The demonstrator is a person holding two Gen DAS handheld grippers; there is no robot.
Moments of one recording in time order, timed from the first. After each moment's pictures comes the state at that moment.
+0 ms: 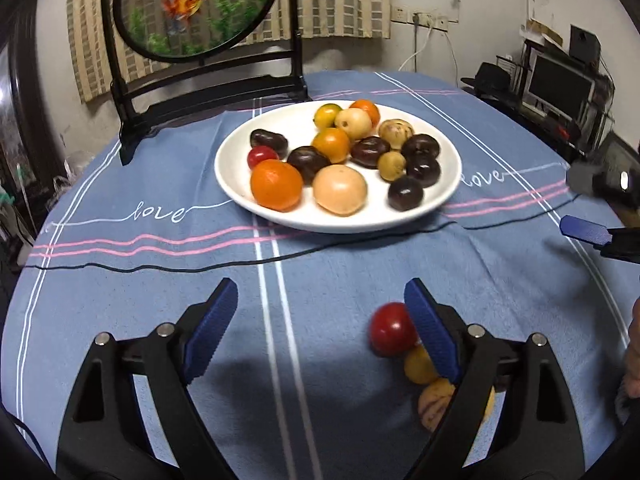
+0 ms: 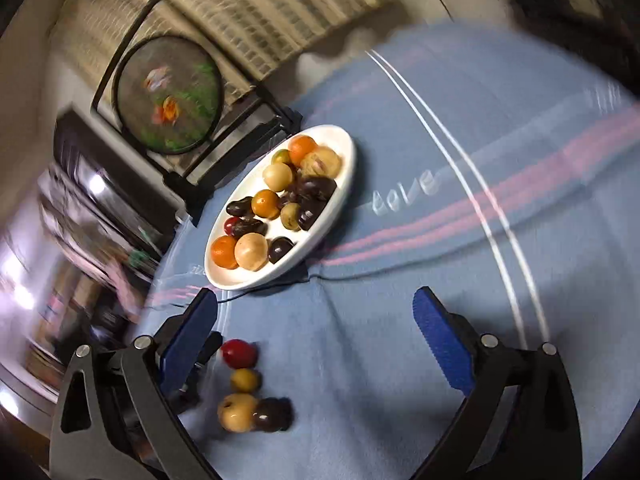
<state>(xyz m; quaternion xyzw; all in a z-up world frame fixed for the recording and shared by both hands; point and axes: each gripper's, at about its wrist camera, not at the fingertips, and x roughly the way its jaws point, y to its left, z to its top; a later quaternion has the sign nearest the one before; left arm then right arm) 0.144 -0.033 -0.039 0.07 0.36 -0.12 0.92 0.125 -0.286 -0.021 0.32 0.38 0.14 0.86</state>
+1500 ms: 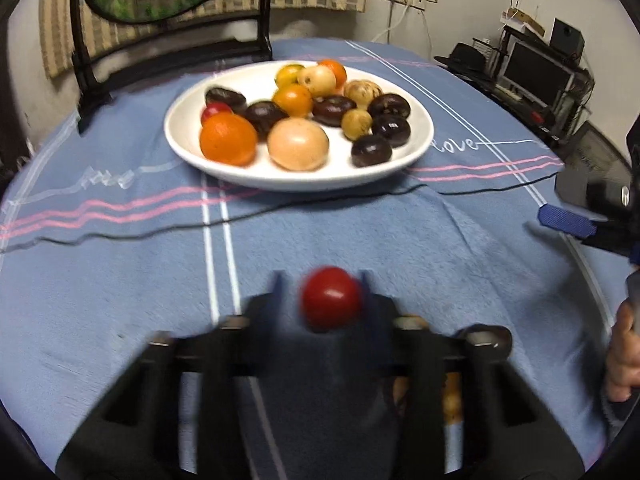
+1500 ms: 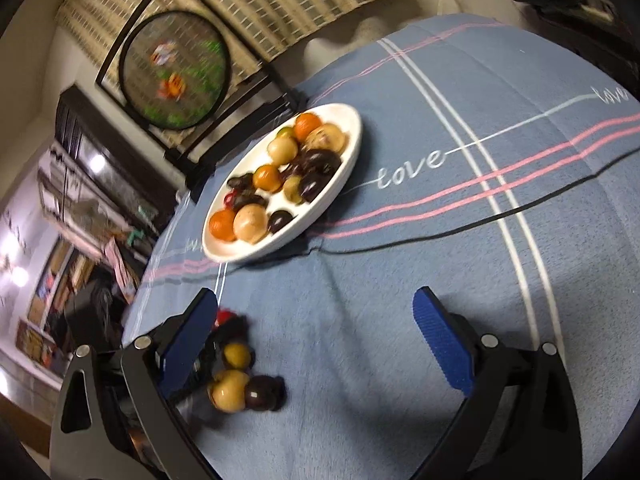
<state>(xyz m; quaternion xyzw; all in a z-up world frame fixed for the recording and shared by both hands) 0.151 -0.034 -0.064 0.04 0.42 -0.18 0.89 0.115 -0.264 -0.025 0.25 0.40 0.15 0.87</state>
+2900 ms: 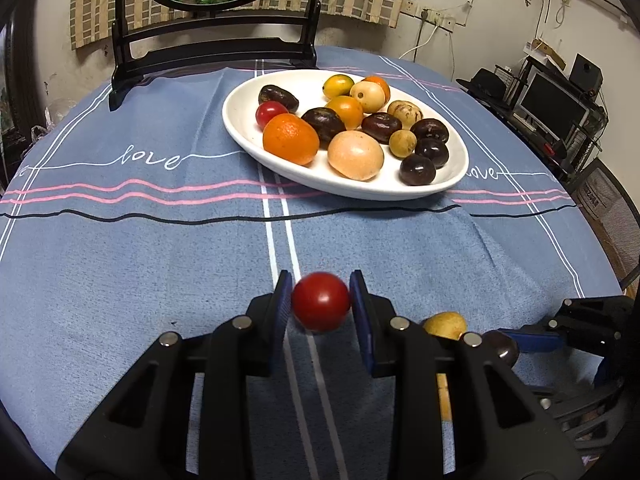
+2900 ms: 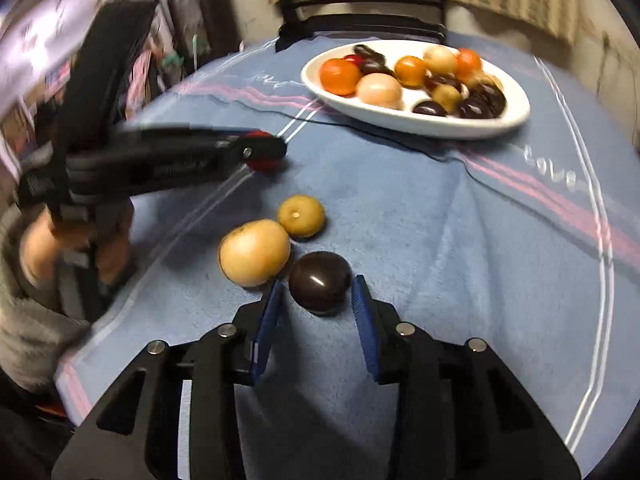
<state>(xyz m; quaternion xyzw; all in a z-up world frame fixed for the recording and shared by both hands) 0.152 0.004 -0.055 -0.01 0.41 -0.15 0.90 0.081 -0.128 -0.043 -0.08 0.46 0.27 0.84</state>
